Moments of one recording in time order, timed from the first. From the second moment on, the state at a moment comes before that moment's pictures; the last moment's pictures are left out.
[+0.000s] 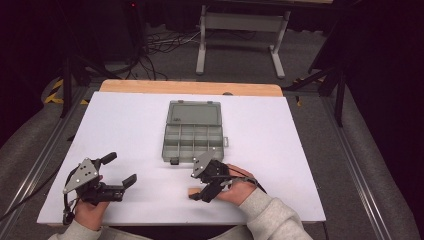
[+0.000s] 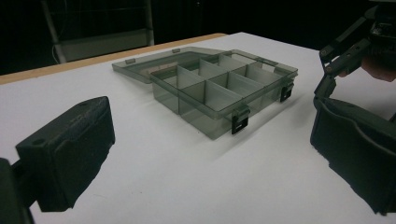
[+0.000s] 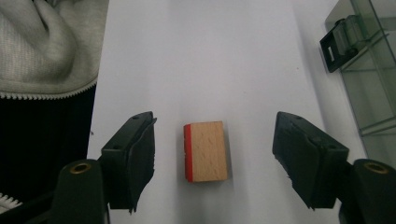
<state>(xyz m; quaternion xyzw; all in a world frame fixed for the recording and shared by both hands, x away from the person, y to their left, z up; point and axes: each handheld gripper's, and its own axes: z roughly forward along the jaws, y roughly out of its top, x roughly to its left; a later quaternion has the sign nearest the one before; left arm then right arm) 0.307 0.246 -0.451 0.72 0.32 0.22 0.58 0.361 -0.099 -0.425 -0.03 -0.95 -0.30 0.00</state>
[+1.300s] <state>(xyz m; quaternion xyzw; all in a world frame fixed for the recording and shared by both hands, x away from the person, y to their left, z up) 0.308 0.246 -0.451 0.72 0.32 0.22 0.58 0.358 -0.093 -0.436 0.00 -0.97 -0.24 0.00</state>
